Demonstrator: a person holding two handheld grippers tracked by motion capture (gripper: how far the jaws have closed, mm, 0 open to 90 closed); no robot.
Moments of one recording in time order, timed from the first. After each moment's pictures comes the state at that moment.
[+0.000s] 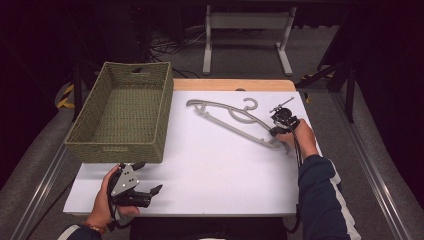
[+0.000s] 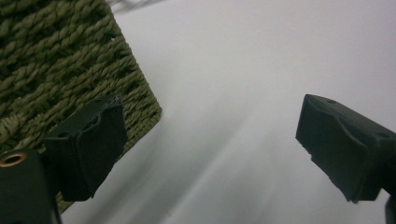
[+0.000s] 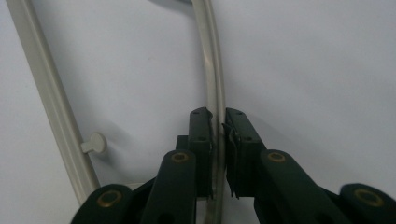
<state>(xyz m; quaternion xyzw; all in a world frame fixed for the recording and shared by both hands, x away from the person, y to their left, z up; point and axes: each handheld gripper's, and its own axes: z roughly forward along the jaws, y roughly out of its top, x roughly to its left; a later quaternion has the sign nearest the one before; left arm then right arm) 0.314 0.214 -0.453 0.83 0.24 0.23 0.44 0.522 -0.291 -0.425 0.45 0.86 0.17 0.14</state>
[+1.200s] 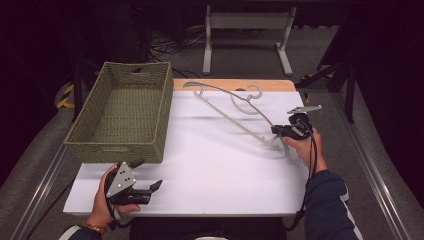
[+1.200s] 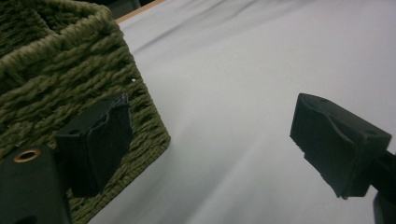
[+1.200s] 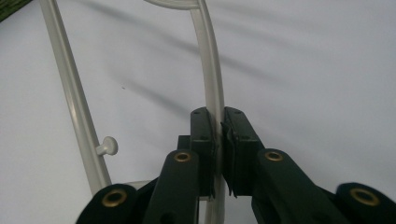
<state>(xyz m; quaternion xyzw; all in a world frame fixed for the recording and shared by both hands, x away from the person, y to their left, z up) 0.310 0.216 -0.439 0.81 0.25 0.26 0.47 0.477 -0.319 -0.410 0.46 0.79 0.38 0.14</state>
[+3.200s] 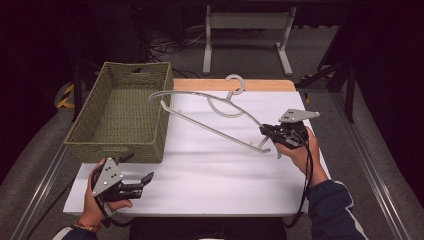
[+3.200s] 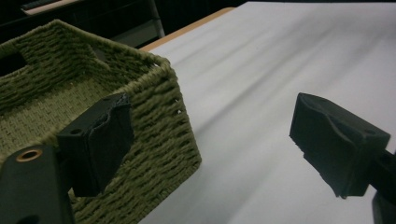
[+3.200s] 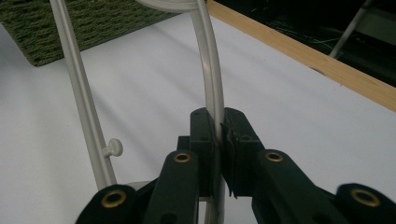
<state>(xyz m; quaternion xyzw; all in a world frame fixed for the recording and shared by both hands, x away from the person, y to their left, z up) 0.306 0.232 -0.416 0.77 0.26 0.29 0.50 0.419 -0.266 -0.359 0.32 0.82 0.42 0.22</state>
